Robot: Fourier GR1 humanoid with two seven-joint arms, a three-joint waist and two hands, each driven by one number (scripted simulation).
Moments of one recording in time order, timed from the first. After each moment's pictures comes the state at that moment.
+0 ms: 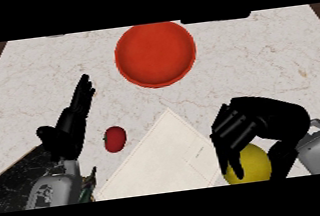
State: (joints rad) left arm -0.17 0.06 -0.06 -1.51 -0.05 0.06 0.07; right arm -0.38 -0.42 0.37 -1.71 0.03 0.63 -0.53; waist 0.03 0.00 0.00
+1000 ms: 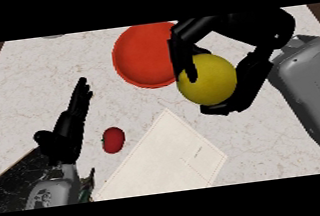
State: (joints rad) left arm -0.14 0.05 -0.06 -1.53 -0.06 0.06 0.07; right arm -0.91 -0.31 0.19 -1.43 -0.09 0.65 -0.22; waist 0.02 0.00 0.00
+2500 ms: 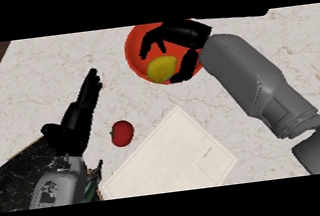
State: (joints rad) left arm -0.20 0.04 -0.08 -1.53 -0.06 0.03 0.08; right arm -1.27 -0.11 0.26 -0.26 0.56 0.18 -0.79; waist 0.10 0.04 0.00
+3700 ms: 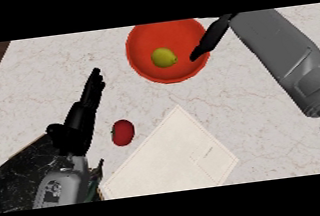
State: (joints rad) left arm -0.20 0.02 -0.09 -1.53 -0.07 0.04 0.08; right arm -1.38 -0.24 -0.02 -0.10 0.29 0.50 -0.75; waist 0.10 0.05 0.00
